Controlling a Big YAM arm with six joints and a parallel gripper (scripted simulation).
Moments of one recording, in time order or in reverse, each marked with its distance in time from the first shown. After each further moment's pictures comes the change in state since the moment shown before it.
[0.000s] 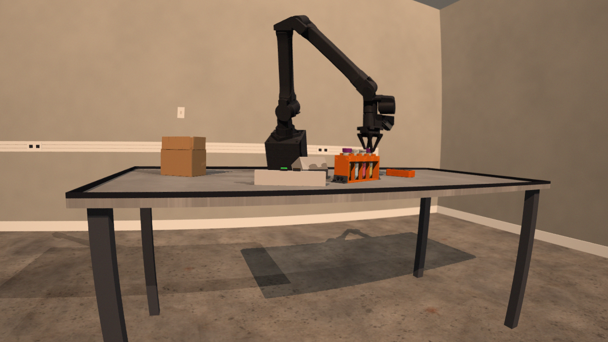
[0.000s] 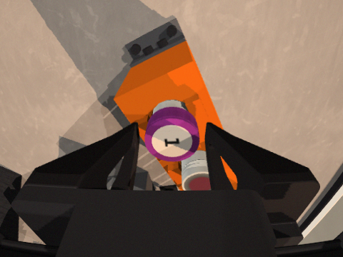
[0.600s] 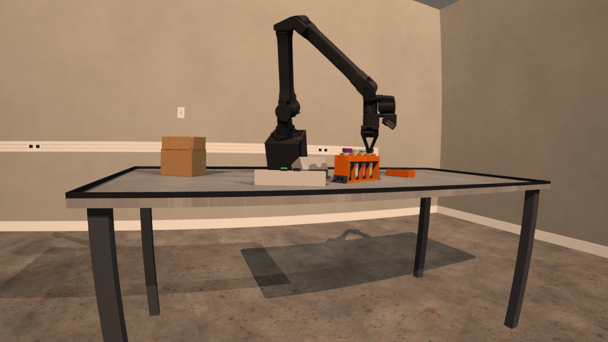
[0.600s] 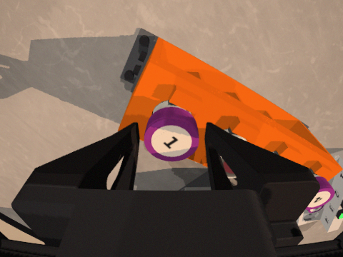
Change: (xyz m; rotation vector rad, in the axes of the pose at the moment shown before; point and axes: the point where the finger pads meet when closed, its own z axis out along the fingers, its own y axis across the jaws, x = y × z) arm 0.000 0.000 0.000 0.000 -0.001 0.632
